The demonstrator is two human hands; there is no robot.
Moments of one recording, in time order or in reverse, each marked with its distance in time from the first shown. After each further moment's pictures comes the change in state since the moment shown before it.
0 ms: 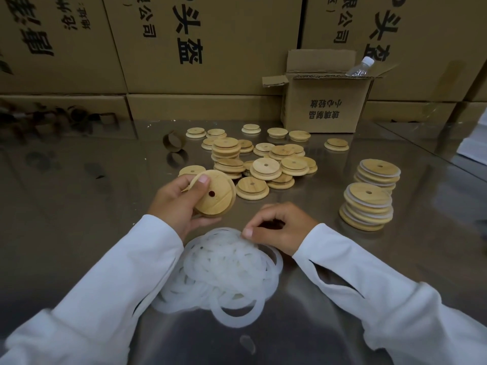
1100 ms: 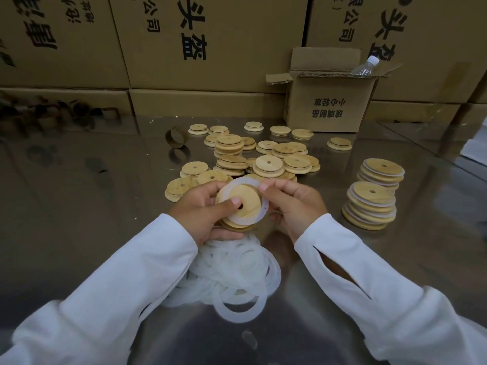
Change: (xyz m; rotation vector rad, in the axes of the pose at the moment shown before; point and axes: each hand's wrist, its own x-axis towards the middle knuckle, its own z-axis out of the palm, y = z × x) left_hand -0.014 0.000 0.011 0.063 -0.326 -0.108; right_hand 0.009 -0.016 0.009 0.601 0.443 0.172
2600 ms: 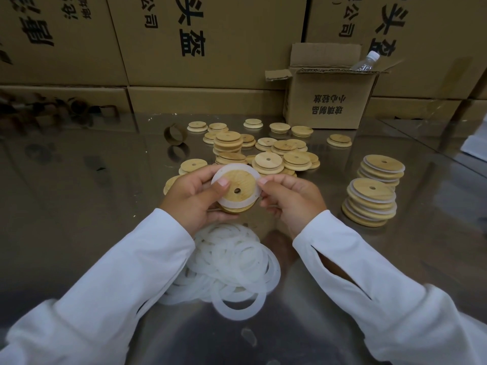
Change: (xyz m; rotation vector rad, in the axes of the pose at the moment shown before) left_hand 0.000 0.001 -0.006 0.013 0.019 0.245; right_hand -0.008 -0.011 0.006 -0.033 0.010 -0.020
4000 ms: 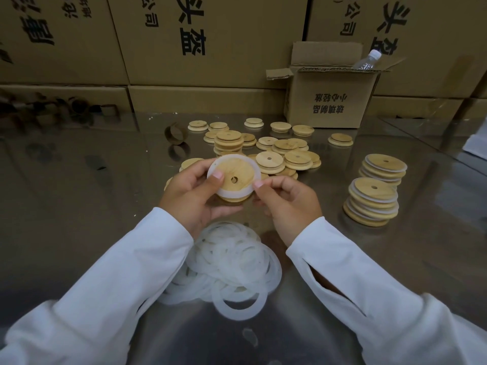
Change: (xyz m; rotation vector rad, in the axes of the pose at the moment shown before) left_hand -0.002 0.006 0.007 -0.120 0.114 -0.028; right_hand -0.010 0.005 0.010 -0.087 0.084 -0.076
